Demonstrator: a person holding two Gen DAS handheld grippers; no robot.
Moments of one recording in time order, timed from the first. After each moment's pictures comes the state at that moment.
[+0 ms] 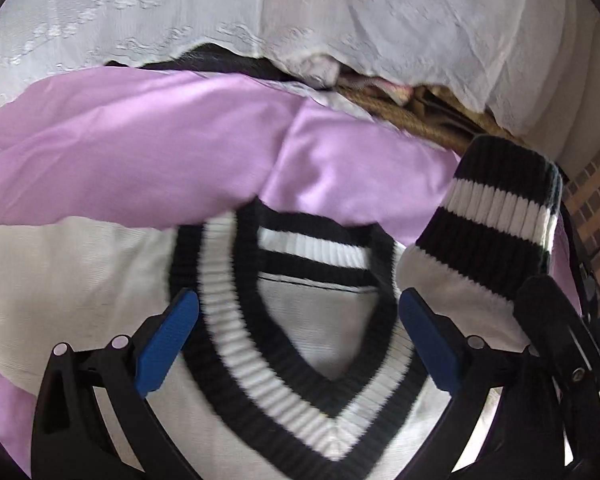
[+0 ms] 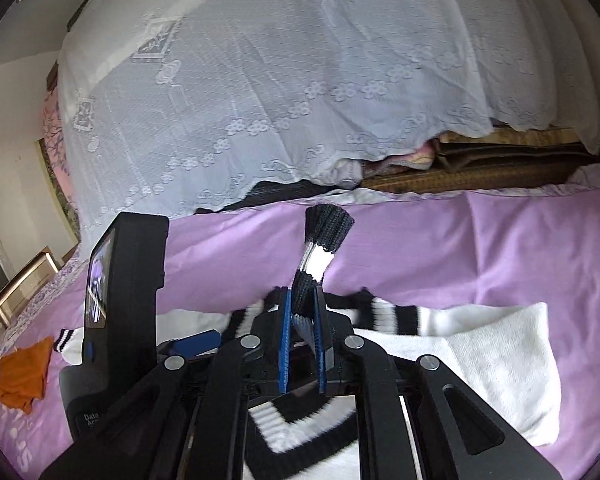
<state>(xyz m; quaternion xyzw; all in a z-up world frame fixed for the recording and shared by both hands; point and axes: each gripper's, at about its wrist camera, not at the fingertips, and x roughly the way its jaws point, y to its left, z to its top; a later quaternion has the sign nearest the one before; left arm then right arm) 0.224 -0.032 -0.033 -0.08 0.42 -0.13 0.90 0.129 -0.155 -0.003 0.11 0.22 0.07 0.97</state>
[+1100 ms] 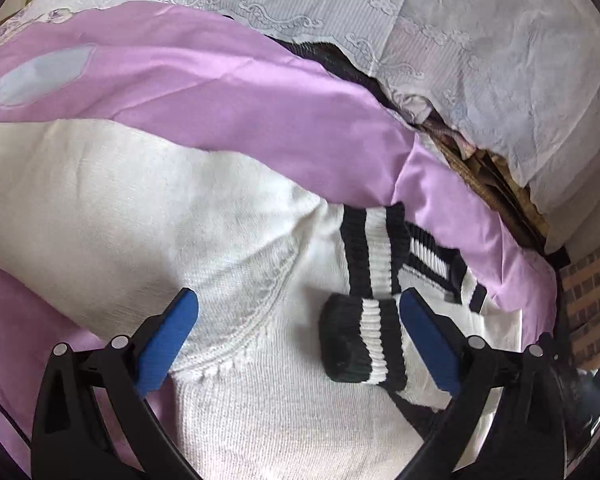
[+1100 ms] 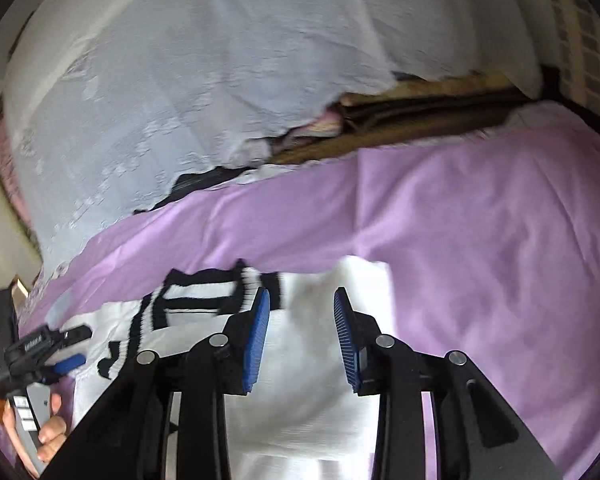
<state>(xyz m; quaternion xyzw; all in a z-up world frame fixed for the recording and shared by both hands) 0.198 0.095 -0.057 -0.21 0.43 -0.08 0.88 0.117 -0.270 -0.049 0.18 0.25 -0.02 0.95</state>
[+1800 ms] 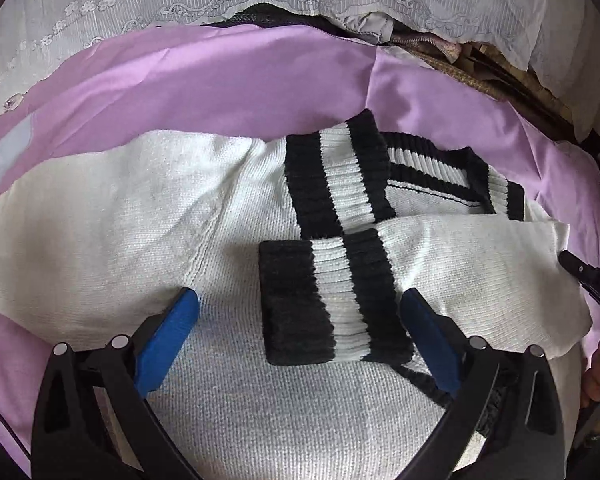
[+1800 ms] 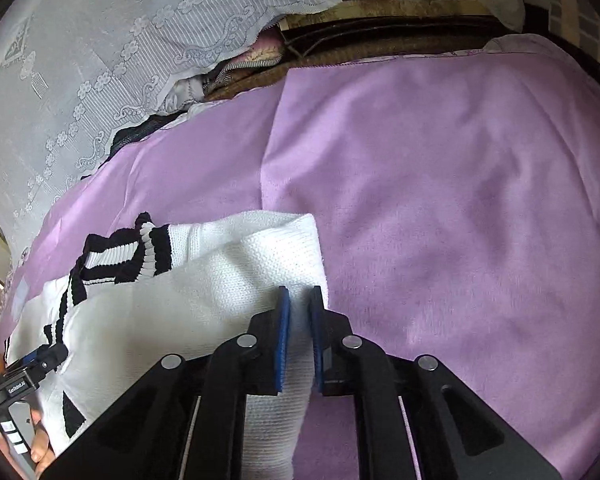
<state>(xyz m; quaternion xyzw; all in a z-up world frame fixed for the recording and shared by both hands) 0.199 0.021 -0.078 -0.02 0.46 -0.08 0.88 0.160 -0.316 -0.102 0.18 0.36 -0.06 0.91</state>
